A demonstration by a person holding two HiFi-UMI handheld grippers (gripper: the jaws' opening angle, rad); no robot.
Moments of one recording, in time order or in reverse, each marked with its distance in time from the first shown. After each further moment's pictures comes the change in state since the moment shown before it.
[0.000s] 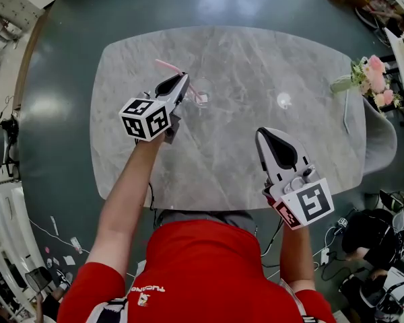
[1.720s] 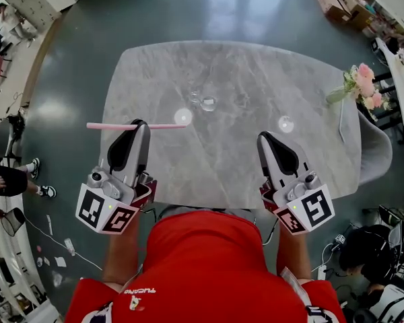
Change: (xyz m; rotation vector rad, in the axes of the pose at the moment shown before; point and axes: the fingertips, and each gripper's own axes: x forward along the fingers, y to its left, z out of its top) left arm -0.242 -0.147 0.121 0.182 -0.459 0.070; right arm -0.044 0.041 0.055 0.028 -0.205 0.061
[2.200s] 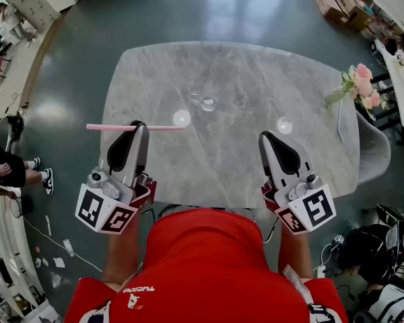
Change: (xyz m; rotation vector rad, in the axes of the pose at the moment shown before) left arm -0.005 0.001 0.000 -0.022 -0.008 0.004; right arm -0.003 0.000 0.005 -0.027 0.005 -0.003
